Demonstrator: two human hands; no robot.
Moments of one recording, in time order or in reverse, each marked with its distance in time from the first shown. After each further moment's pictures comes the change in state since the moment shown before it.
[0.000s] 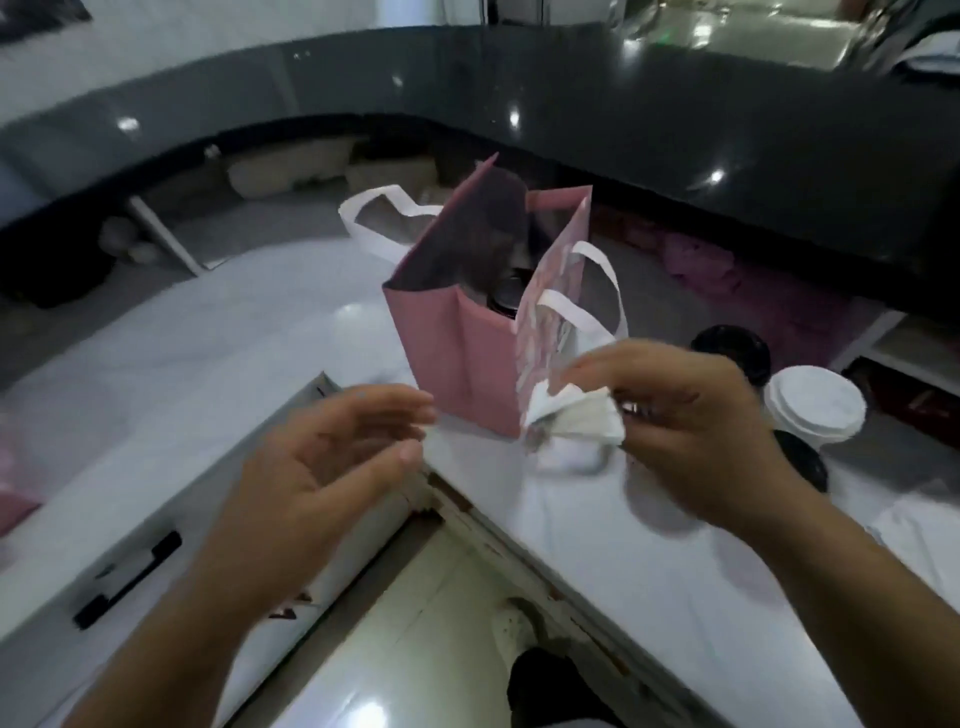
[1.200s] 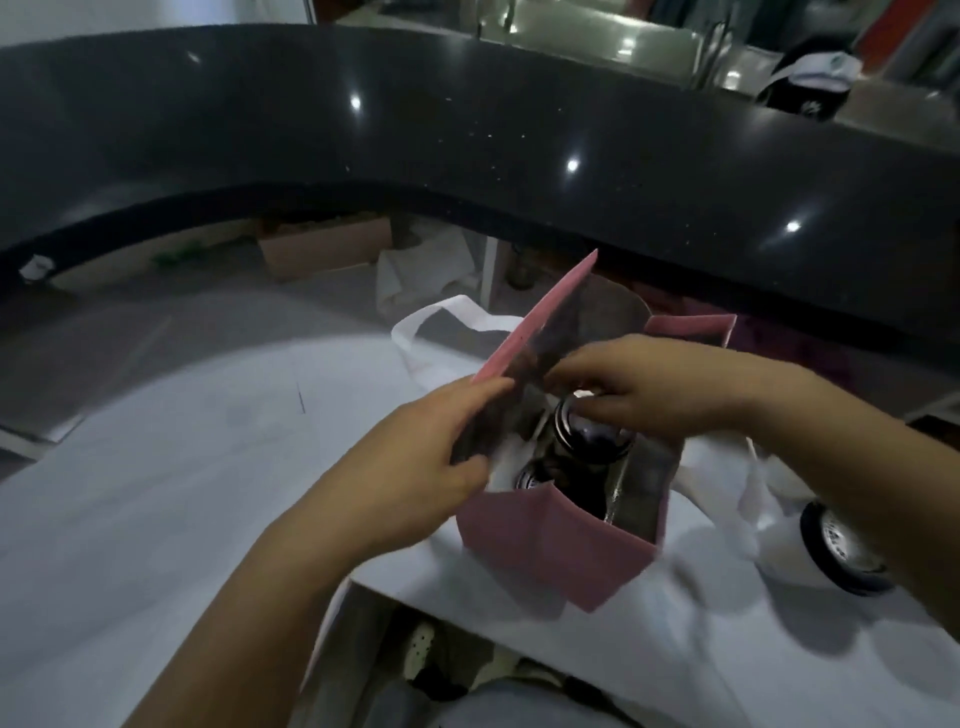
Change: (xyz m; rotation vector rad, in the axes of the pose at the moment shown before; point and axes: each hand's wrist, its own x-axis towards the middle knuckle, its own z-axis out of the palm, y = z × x) left_hand 0.326 -0.094 -0.146 0.459 -0.686 0.039; right_hand 0.305 0.084 0.086 -0.685 -0.600 0.673
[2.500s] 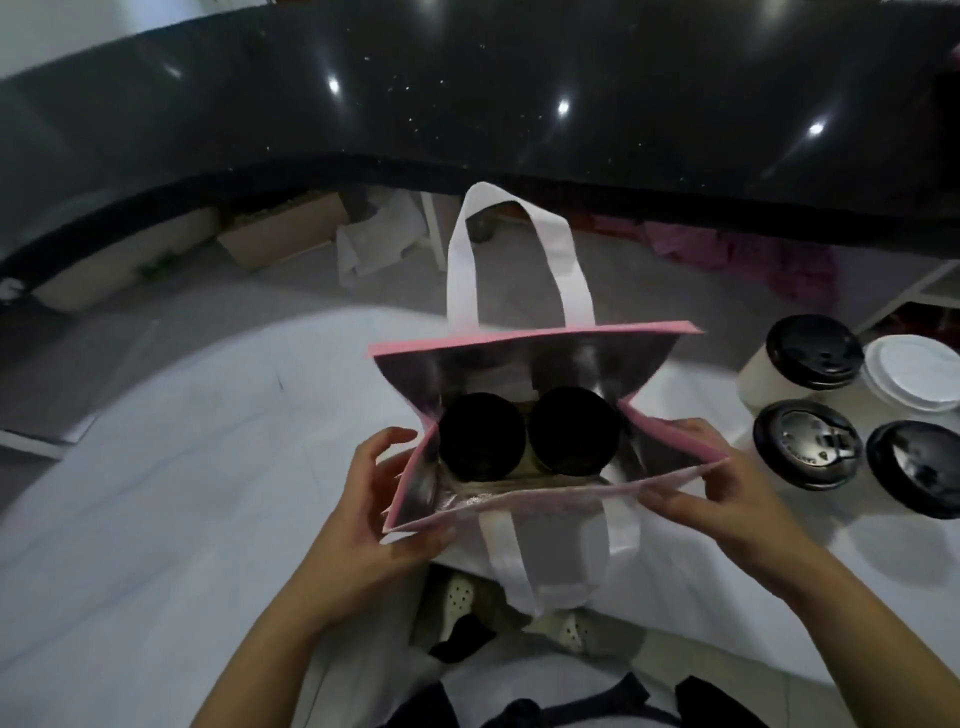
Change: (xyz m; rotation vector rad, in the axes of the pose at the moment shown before) left_hand -0.053 -0.037 0.100 -0.409 0.139 -0.115; right_hand -0.131 0.078 0.179 1.088 0.606 0.056
